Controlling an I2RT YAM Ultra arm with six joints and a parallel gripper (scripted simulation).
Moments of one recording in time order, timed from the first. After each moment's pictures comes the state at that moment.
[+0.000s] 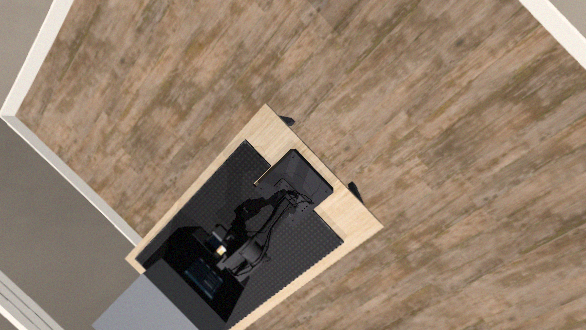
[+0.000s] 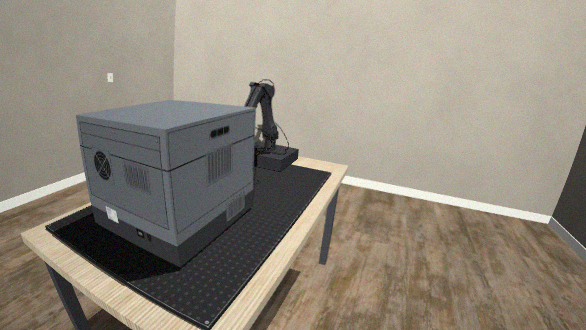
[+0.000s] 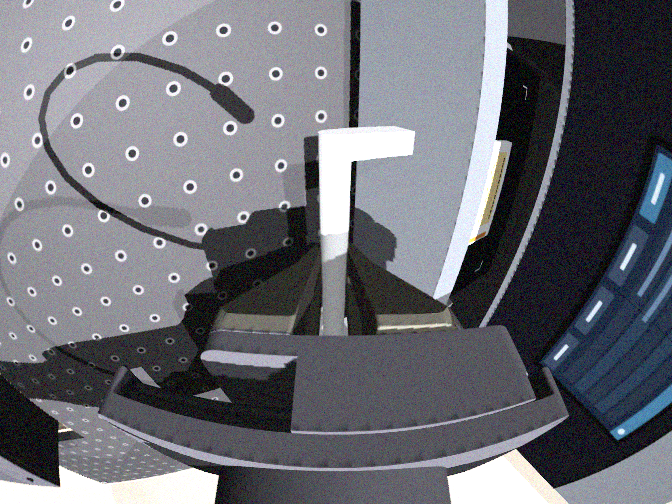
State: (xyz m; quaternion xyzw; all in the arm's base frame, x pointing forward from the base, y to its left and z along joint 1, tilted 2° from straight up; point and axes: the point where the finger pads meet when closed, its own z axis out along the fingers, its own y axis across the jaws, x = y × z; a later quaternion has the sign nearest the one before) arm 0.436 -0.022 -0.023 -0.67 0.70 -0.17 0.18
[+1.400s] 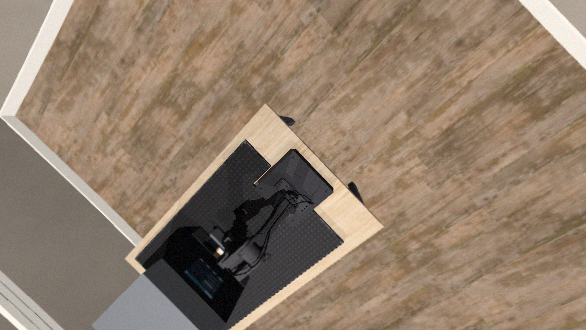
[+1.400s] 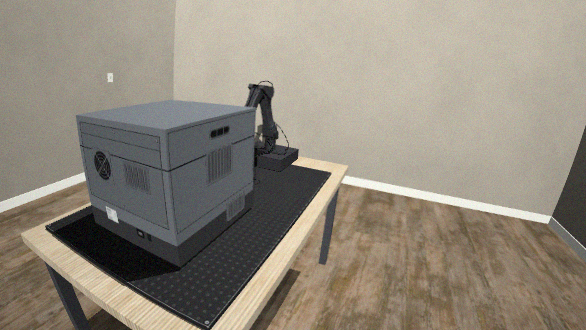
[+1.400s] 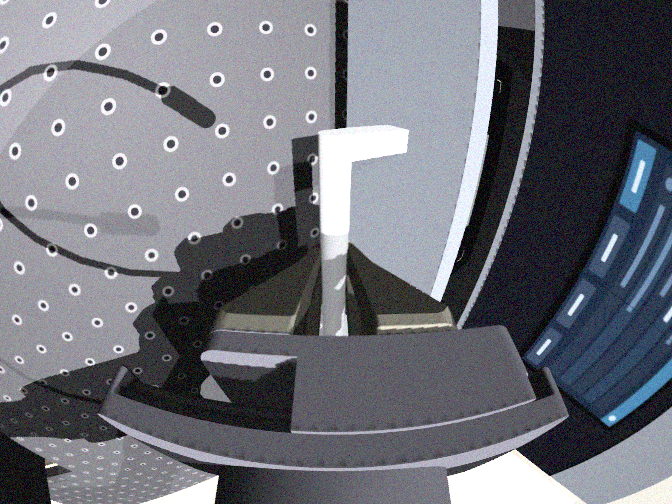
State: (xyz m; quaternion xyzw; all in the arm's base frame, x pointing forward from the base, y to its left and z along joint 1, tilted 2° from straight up) arm 0.460 -0.022 -0.024 -0.66 0.69 -0.21 0.22
